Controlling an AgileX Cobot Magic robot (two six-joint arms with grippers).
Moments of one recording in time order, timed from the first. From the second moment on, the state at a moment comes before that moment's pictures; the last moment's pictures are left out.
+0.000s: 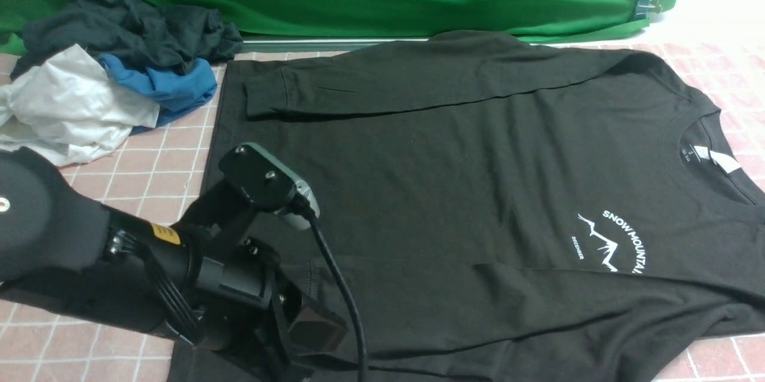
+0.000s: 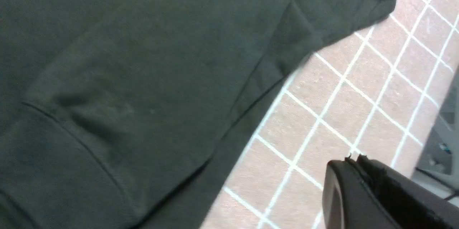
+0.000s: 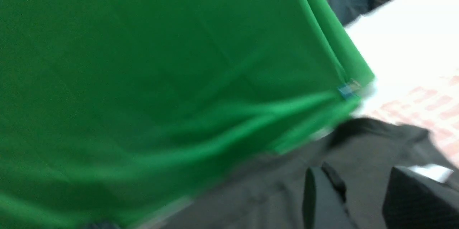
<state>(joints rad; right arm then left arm) 0.03 0.00 0.01 0.10 -0.04 0.50 -0.42 1.17 -0.72 -0.68 0.82 0.78</state>
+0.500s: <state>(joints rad) 0.52 0.32 -0.59 0.10 0.85 0.17 -0.31 1.41 -0.90 -0.48 0.82 0.75</state>
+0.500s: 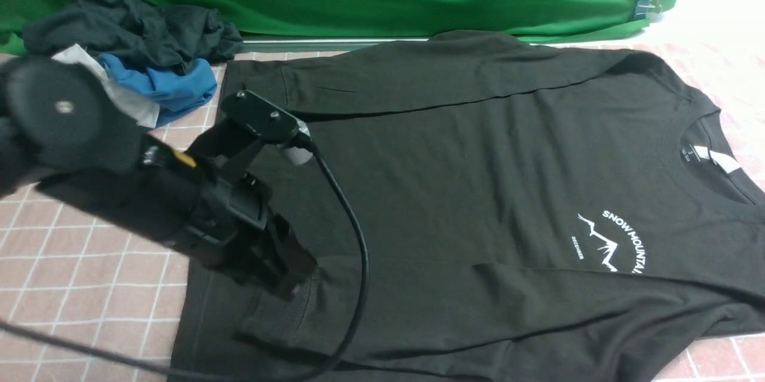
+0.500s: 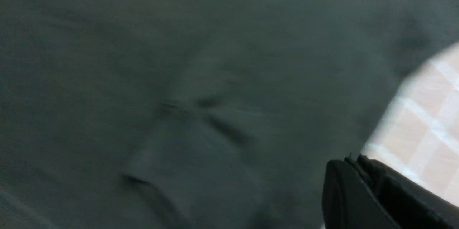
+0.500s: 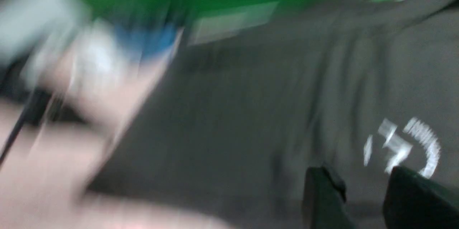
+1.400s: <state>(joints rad) 0.97 0.46 -0.77 0.08 0.99 0.10 -0.21 1.75 -0.90 -0.42 0.59 0.97</state>
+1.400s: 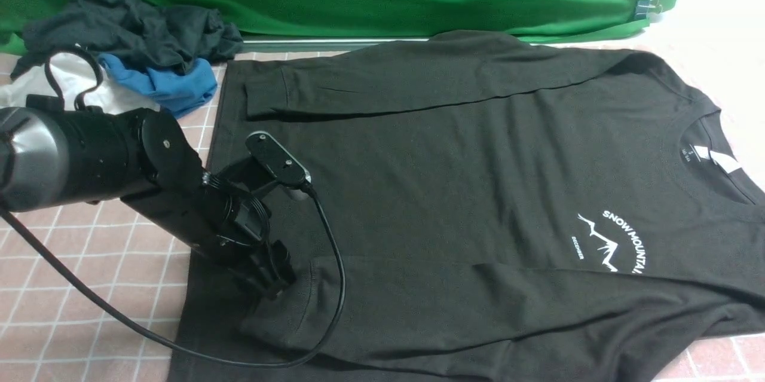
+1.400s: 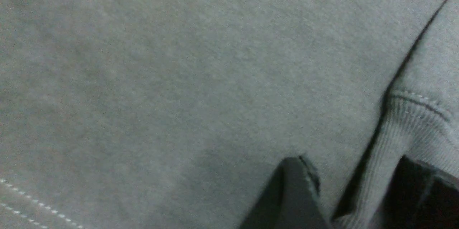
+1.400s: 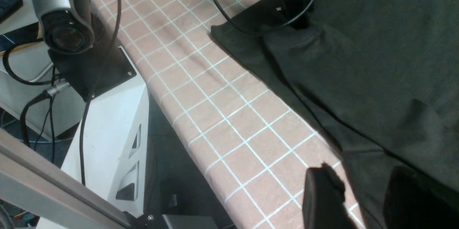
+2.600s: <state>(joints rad) 0.97 0.46 -0.77 0.07 0.95 0.13 -0.21 1.77 -1.20 0.08 0.59 0.49</state>
